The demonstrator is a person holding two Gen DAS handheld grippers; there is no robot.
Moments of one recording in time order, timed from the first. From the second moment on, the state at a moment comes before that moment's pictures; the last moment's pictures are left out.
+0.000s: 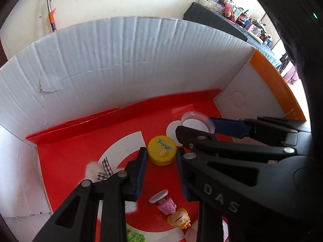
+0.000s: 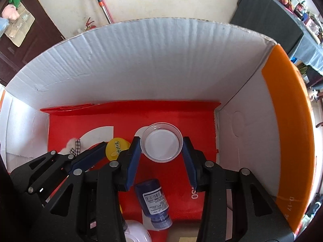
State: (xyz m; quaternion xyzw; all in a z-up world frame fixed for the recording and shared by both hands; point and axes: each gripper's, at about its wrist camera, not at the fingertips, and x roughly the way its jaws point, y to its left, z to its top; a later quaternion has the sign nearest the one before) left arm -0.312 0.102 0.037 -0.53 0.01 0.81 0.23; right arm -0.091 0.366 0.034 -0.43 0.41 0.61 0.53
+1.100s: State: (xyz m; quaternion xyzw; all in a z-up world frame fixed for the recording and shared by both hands) left arm -0.304 0.098 0.037 -0.53 0.00 0.82 0.23; right arm -0.091 0.375 0.027 -0.43 0.40 0.61 0.53
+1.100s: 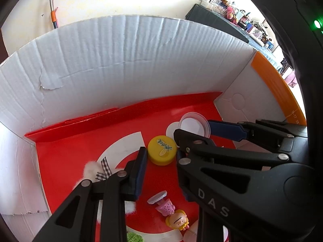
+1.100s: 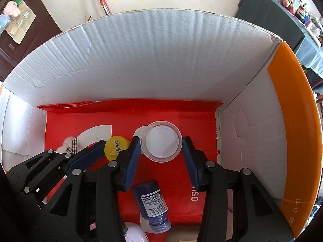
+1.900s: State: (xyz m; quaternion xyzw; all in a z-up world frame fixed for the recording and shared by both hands) left arm -0.297 0.093 0.052 -0.52 0.01 0.83 0.22; right arm -0.088 0.387 0.041 -0.43 0.39 0.62 0.53
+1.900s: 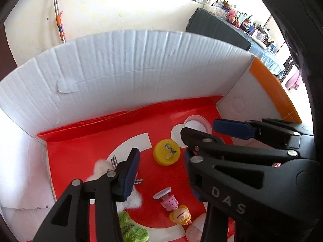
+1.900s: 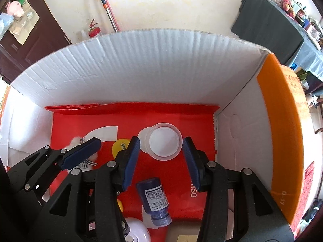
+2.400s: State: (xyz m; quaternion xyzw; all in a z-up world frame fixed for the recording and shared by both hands) left arm -0.275 0.083 0.088 -0.47 -0.01 0.86 0.19; right arm -0.086 0.337 0.082 -0.39 0.35 0.66 0.54
